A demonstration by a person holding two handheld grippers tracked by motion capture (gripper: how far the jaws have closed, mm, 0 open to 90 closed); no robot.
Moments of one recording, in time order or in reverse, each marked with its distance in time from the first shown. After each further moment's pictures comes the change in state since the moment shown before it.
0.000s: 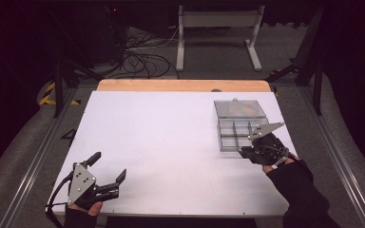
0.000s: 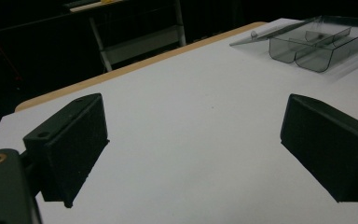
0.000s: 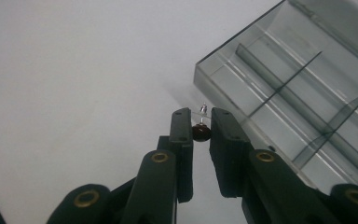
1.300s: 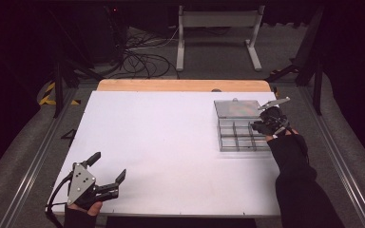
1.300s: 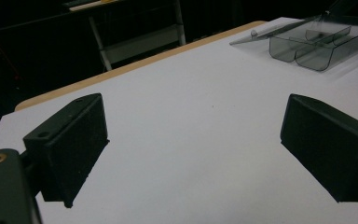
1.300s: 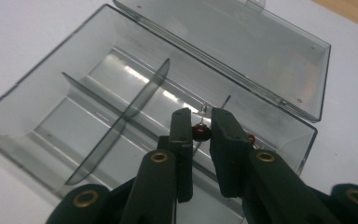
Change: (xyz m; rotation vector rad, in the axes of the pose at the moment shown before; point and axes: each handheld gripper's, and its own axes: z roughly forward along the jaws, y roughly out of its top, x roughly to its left) left arm 0.001 0.000 -0.001 0.004 -0.001 0.001; right arm -0.101 0.005 0.043 0.012 -0.199 0.216
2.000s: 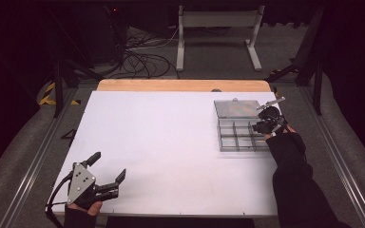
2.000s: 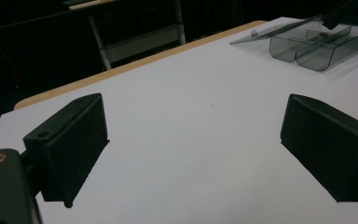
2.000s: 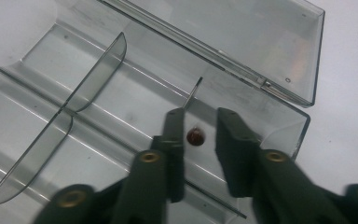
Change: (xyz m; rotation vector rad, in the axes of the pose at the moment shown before) left arm 0.001 0.000 0.001 0.003 -0.004 -0.008; right arm -0.014 -0.004 0.026 0.077 -0.043 0.032
